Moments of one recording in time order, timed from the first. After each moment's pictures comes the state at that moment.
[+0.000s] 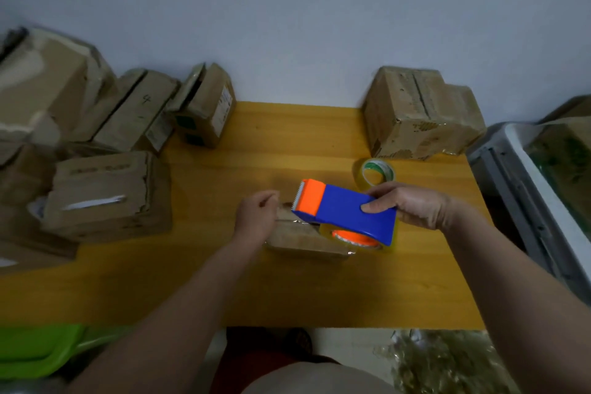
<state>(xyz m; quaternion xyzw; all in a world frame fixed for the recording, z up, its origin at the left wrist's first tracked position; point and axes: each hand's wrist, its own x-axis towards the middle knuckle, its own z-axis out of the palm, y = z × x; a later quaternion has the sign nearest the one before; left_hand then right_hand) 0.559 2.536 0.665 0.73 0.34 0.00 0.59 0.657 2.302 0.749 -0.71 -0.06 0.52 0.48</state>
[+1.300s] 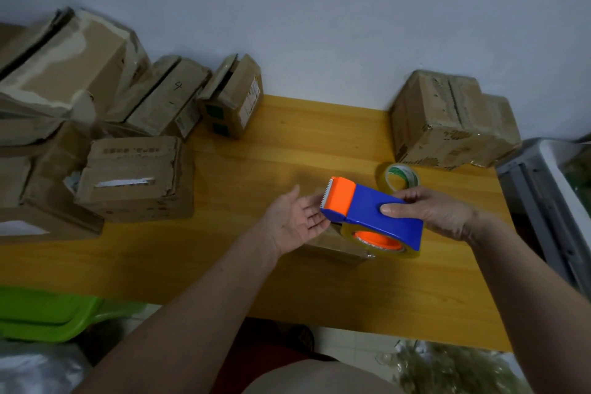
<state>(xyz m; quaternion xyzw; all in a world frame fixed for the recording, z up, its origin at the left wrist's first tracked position) 0.554 2.528 0.691 0.26 0.37 -0.18 0.88 0.657 2.304 0.748 -0.74 -0.13 0.49 0.45</state>
